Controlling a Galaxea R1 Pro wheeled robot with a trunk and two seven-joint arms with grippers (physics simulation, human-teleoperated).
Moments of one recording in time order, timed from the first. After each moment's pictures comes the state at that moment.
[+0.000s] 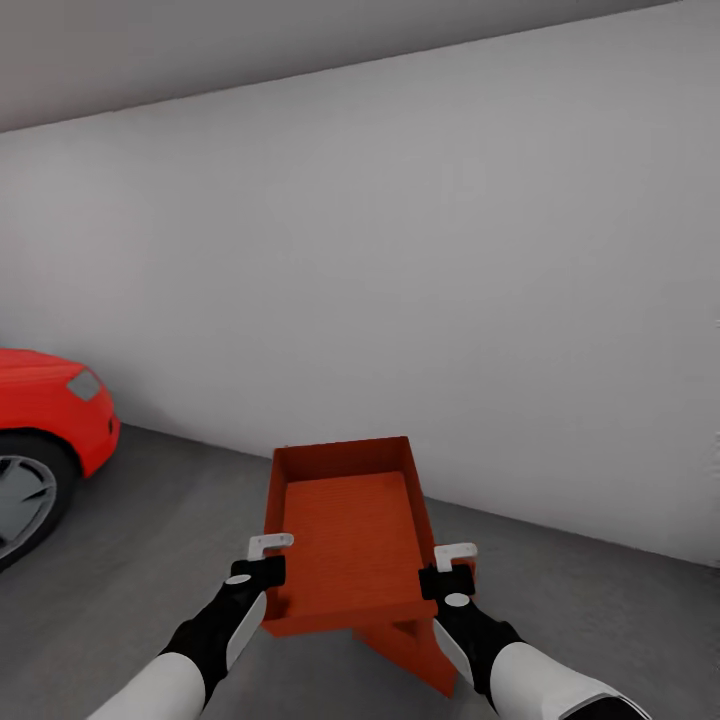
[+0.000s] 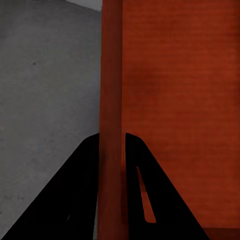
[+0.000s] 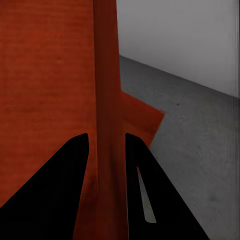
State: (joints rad) left arm -0.60 -0.07 -0.12 -0.50 0.17 0.16 0.22; right arm -0.69 0.14 0.26 -0.19 -0.08 -0.09 -0.30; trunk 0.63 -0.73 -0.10
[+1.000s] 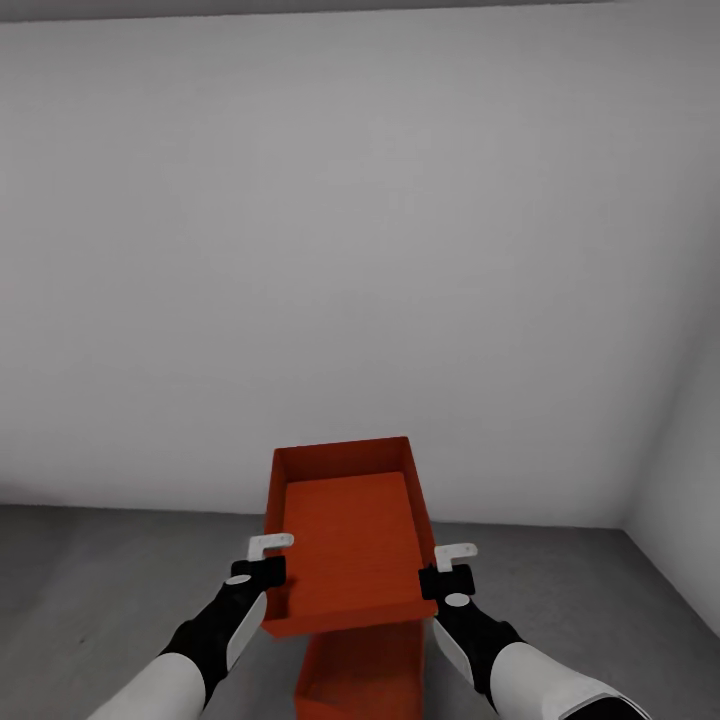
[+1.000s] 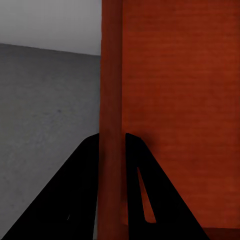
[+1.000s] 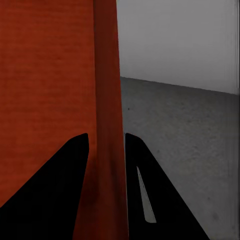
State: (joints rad) left arm -0.60 -0.07 -0.12 -0.50 0.17 0.15 0.23; right arm -0.69 0.13 0.26 -0.19 -0.08 -0.09 -0.30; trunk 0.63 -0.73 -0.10
